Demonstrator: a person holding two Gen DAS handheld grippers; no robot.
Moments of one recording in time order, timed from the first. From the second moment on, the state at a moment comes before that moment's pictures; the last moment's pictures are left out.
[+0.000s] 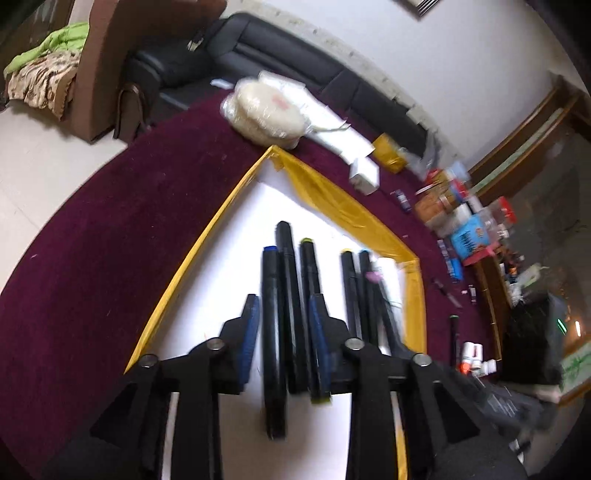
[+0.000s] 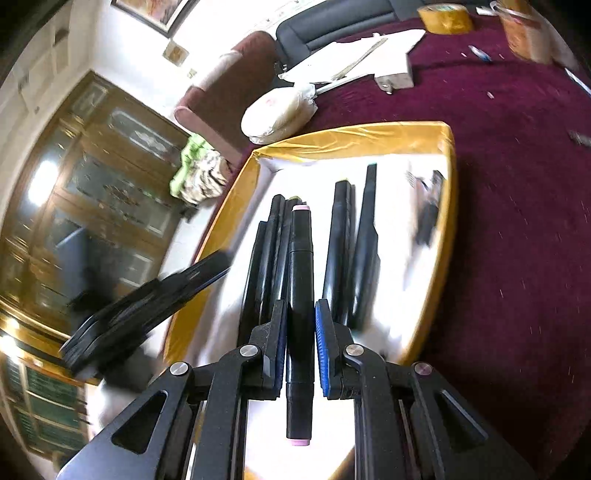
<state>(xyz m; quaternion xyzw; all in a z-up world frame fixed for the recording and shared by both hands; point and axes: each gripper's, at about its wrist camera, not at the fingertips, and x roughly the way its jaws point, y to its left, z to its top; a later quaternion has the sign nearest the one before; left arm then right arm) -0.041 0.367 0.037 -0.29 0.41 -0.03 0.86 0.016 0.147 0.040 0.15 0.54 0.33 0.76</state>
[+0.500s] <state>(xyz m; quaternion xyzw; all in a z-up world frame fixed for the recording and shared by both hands) -0.134 0.389 0.046 -0.36 0.33 -0.03 0.87 0.035 0.176 0.039 0.09 0.54 0.28 0.79</state>
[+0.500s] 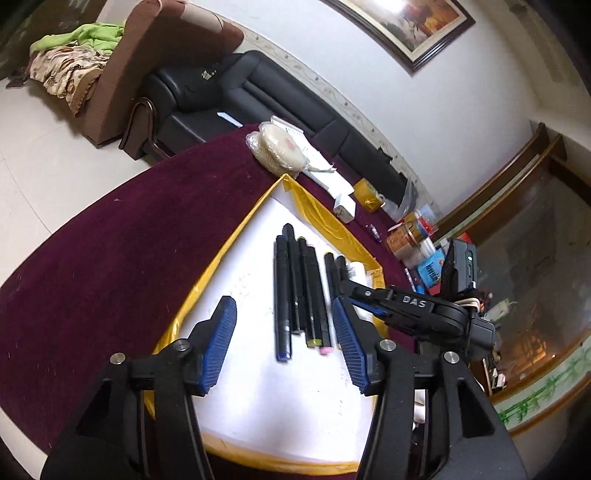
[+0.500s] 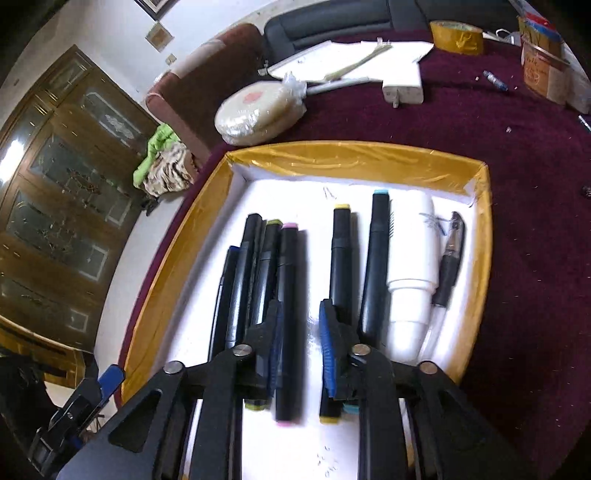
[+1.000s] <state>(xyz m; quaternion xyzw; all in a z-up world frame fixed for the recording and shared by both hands) -0.163 0.253 0.108 -0.26 0.28 -0.16 0.91 -0.060 -0.051 0.112 0.10 0.39 0.18 0.90</state>
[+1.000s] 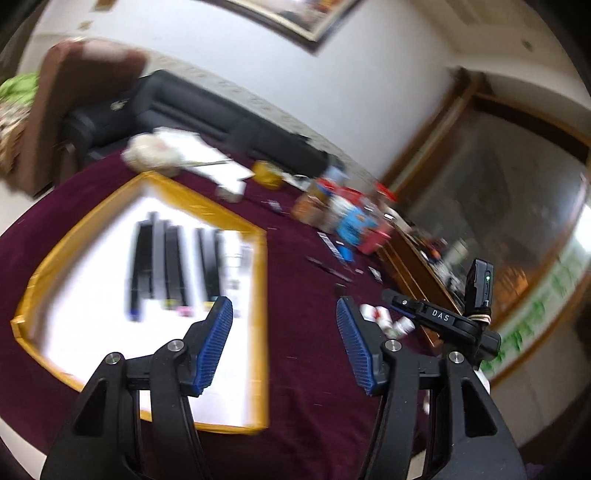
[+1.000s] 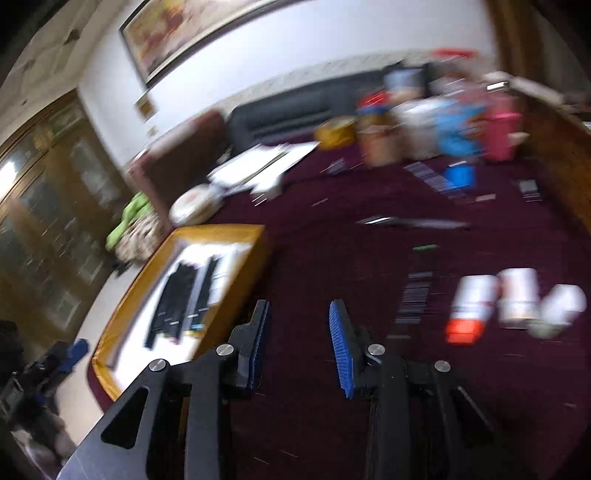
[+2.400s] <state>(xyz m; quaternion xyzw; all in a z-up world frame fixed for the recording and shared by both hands) -0.058 0.071 0.058 -0.08 0.44 -0.16 0.88 0.022 -0.145 0.020 0.14 0.43 0.08 0.89</state>
